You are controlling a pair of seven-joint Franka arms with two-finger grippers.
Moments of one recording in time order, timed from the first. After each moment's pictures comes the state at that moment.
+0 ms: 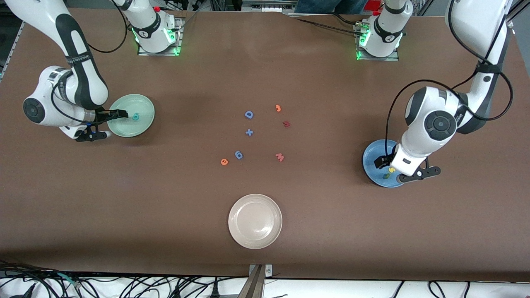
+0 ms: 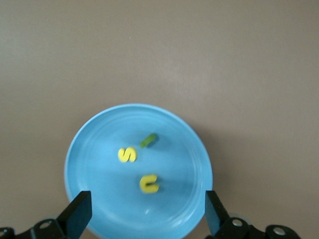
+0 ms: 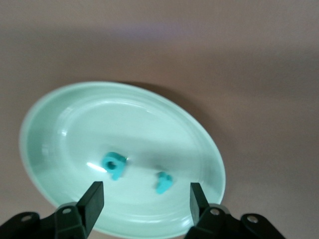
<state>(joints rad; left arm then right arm) 0.06 0.37 -0.21 -1.92 0.22 2.23 -0.47 0.15 0.29 -0.33 -2.23 0.14 2.10 -0.35</state>
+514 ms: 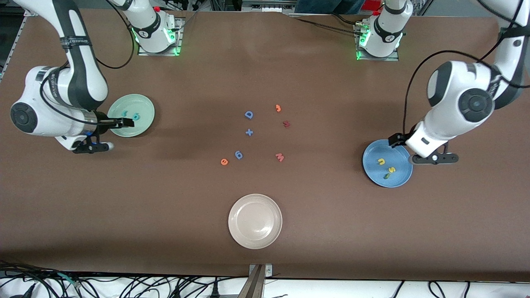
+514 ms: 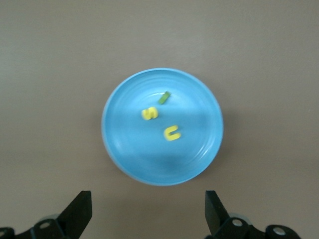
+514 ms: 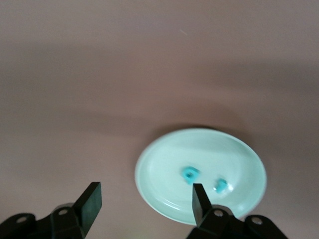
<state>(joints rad) 0.05 0.19 -0.14 -1.96 0.10 2.03 -0.14 0.17 0.26 -0.15 -1.97 0.14 1.91 -0.16</state>
